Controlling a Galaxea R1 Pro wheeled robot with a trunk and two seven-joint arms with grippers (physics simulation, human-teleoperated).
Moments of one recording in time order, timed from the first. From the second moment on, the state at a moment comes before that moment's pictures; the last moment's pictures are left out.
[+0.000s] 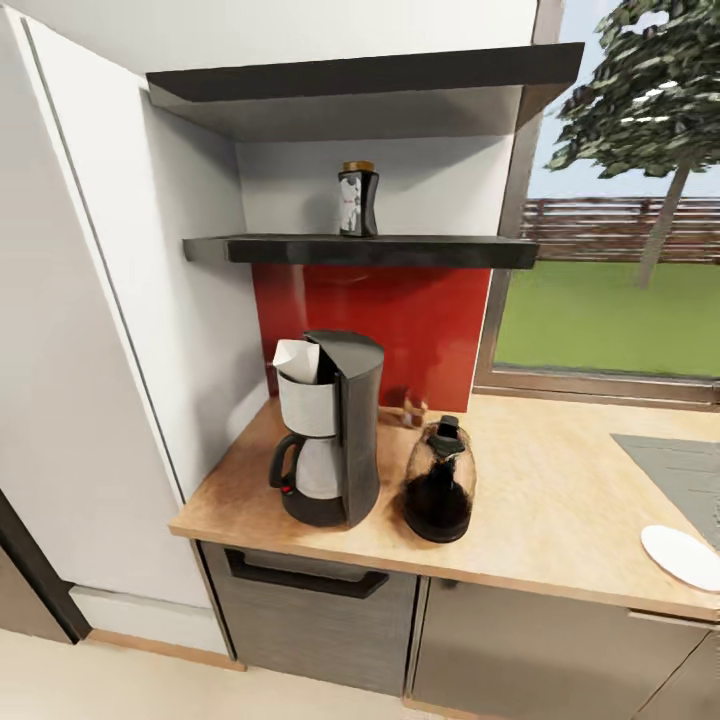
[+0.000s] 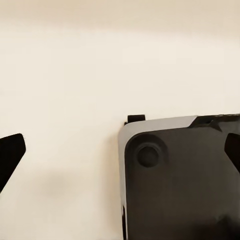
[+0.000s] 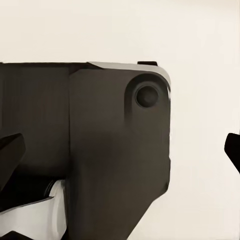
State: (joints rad) left arm -0.15 0.05 -0.30 0.04 0.24 -0.34 0.00; right arm 0.00 0.04 0.00 -0.13 0.00 -0.14 0.00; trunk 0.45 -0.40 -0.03
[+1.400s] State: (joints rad) left arm -0.12 0.07 -0.29 0.04 0.25 -0.33 0.12; right arm 0.00 0.08 0.00 -0.81 0.00 -0.16 0.00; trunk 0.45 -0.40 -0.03
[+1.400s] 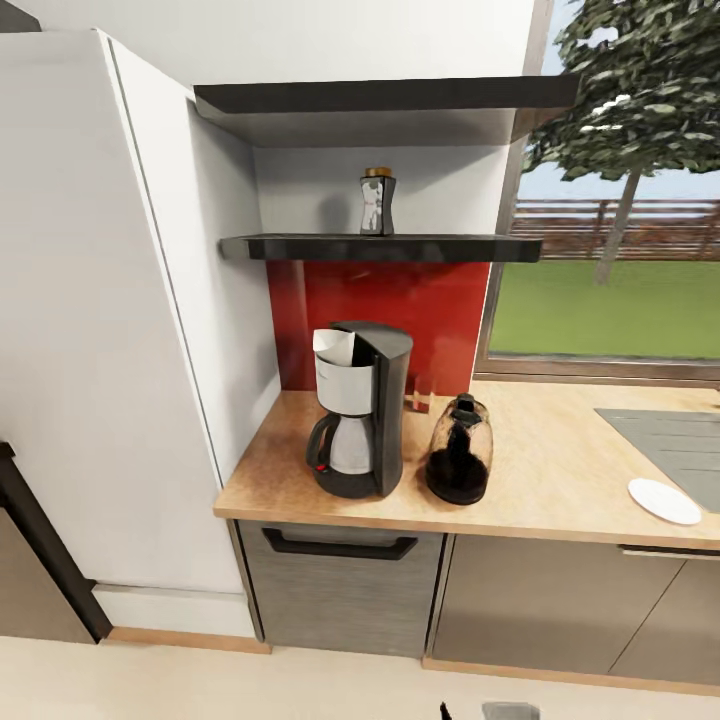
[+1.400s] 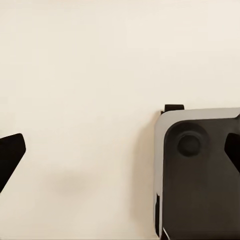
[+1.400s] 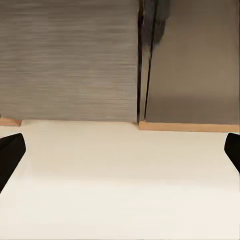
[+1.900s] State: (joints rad) left arm -0.12 0.07 -0.30 0.04 0.25 -0.33 0.12; right arm 0.00 0.15 0.18 -1.41 0.00 -0.15 -0.01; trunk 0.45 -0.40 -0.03
